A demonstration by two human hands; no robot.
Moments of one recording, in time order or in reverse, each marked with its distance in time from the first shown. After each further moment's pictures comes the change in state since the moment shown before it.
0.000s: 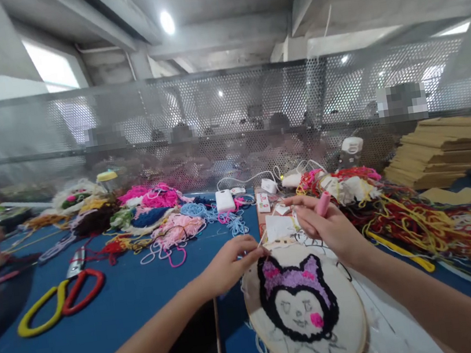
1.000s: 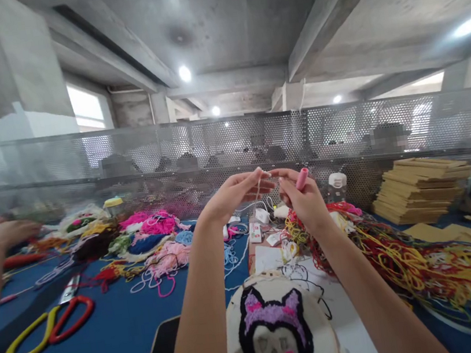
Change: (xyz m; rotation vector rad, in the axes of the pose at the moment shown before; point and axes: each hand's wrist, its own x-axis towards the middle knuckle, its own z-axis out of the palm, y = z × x) left_hand 0.096 0.125 -0.062 -0.413 0.164 0.206; right_hand 0.062 -0.070 -0.028 -0.011 0.154 -0.453
